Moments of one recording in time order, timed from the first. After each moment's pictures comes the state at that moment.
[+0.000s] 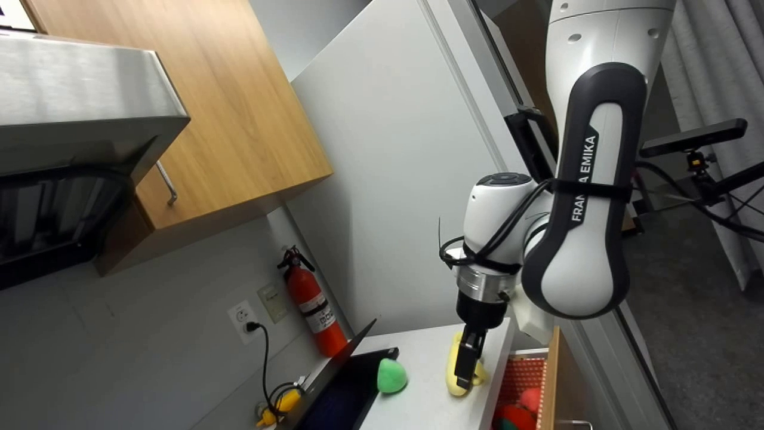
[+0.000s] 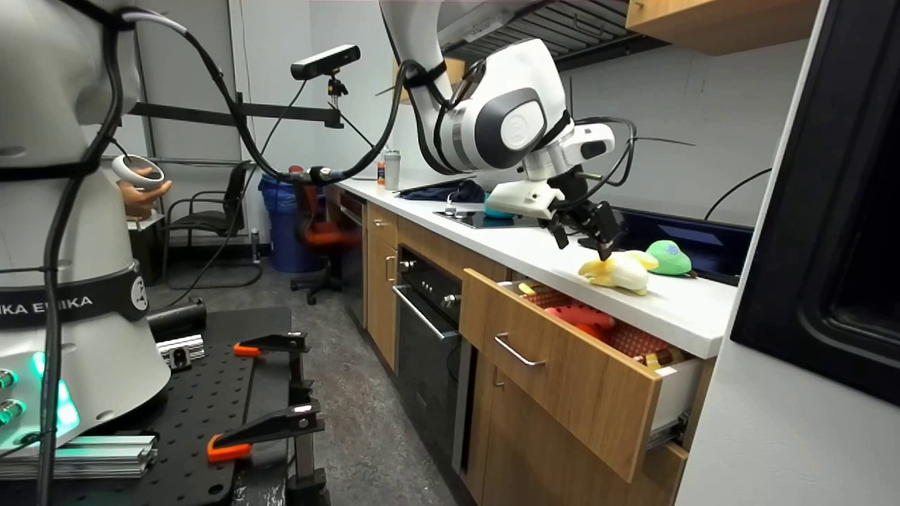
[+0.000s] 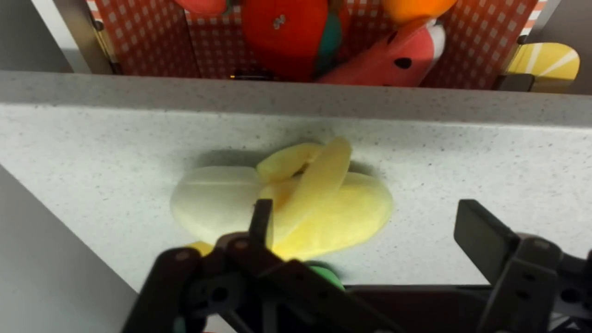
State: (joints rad) arm -0.10 0.39 0.09 -2.22 -0.24 3.21 0.08
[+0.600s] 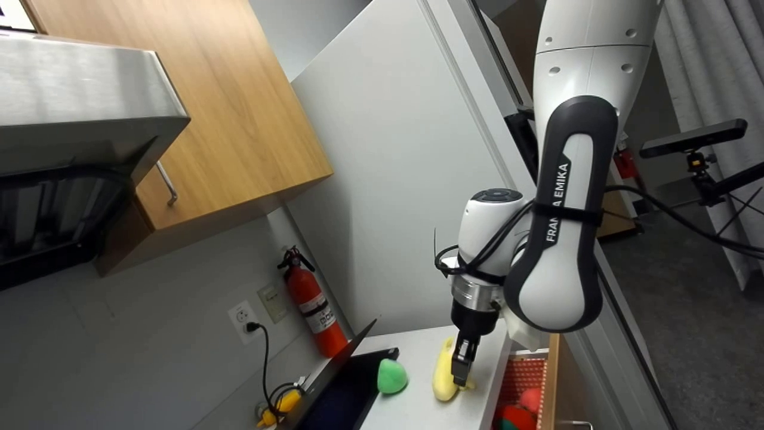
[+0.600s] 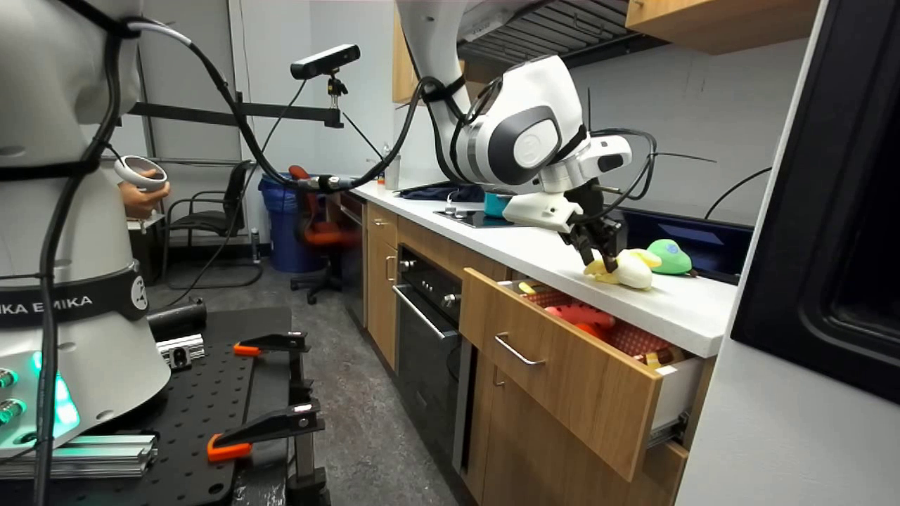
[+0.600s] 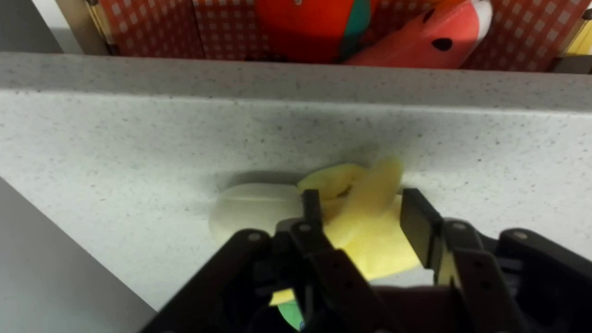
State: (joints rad) arm -0.10 0.48 0.09 -2.14 -0.17 3.22 0.01
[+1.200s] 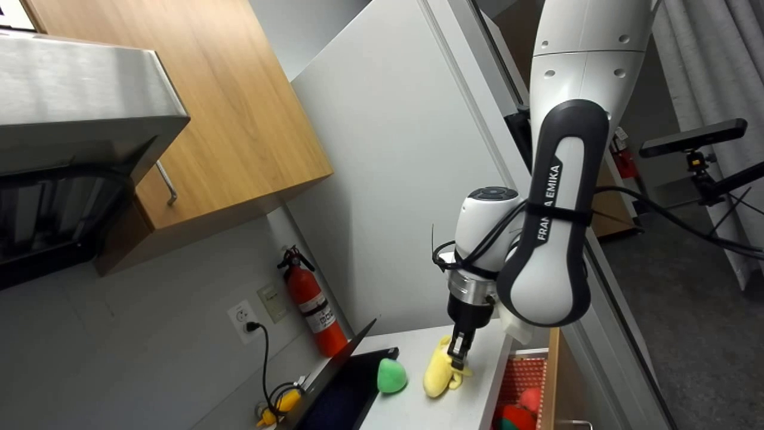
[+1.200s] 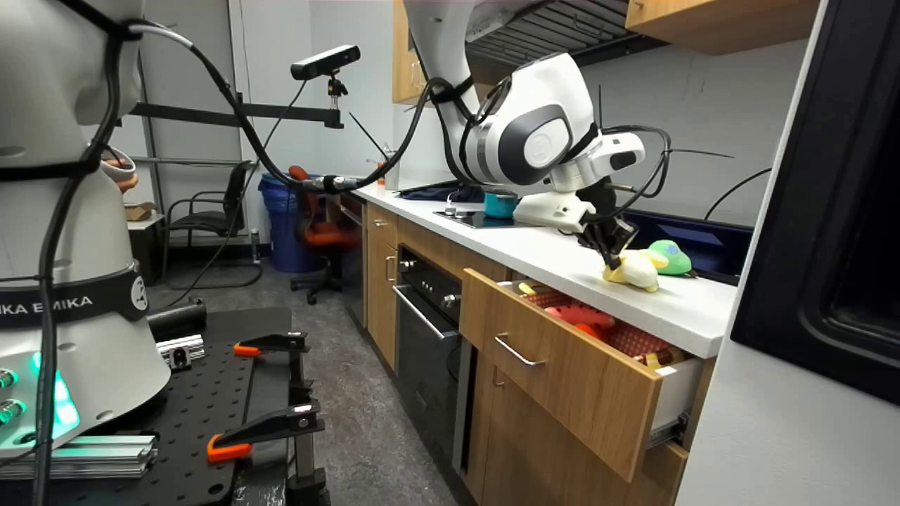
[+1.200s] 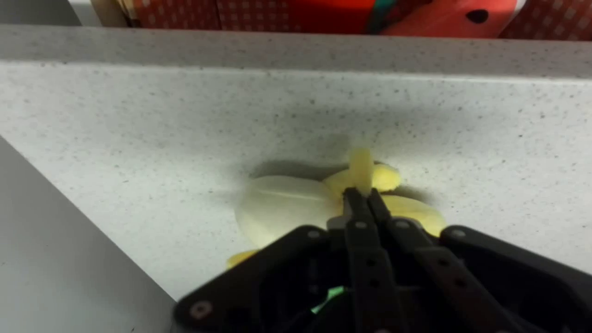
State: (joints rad) arm -0.11 0.49 0.08 -2.10 -0.17 3.22 0.00
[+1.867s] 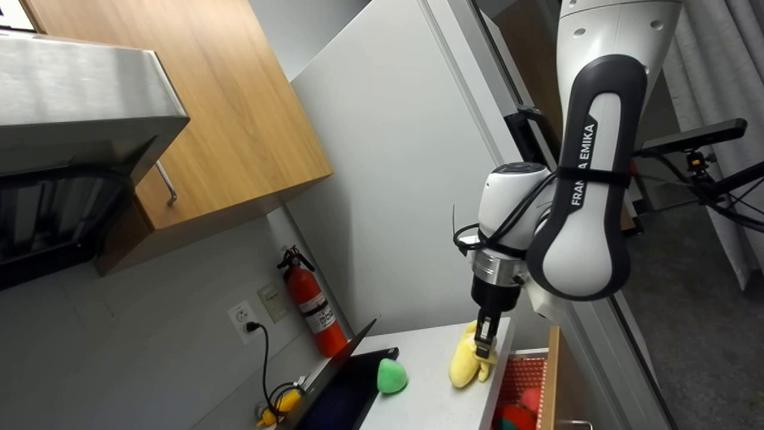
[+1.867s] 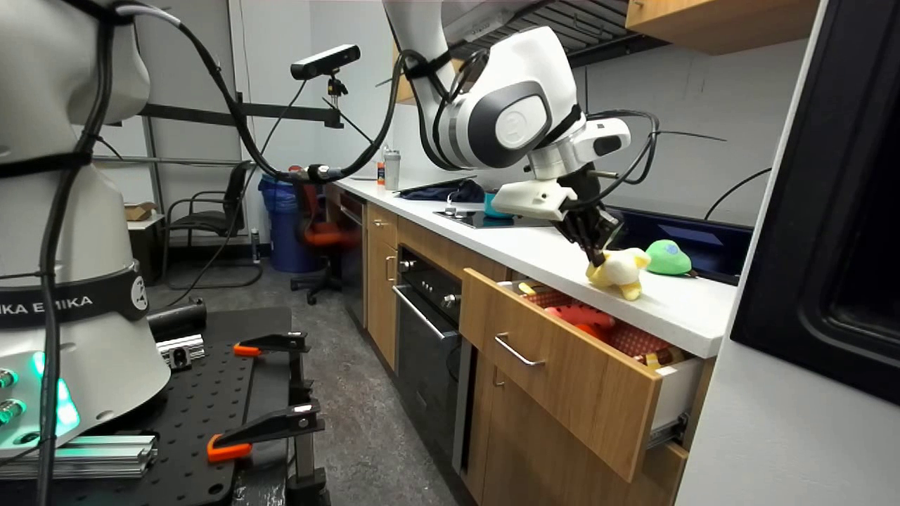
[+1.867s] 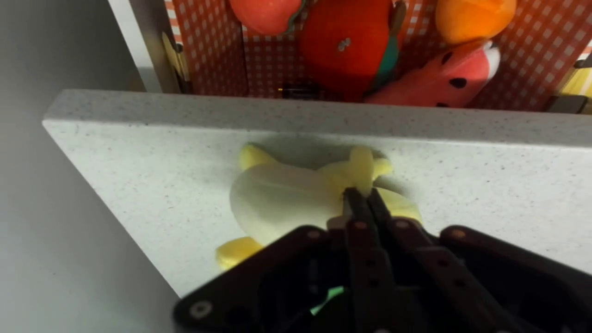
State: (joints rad) arm -0.22 0.35 0.16 -2.28 -0.18 3.22 -0.04
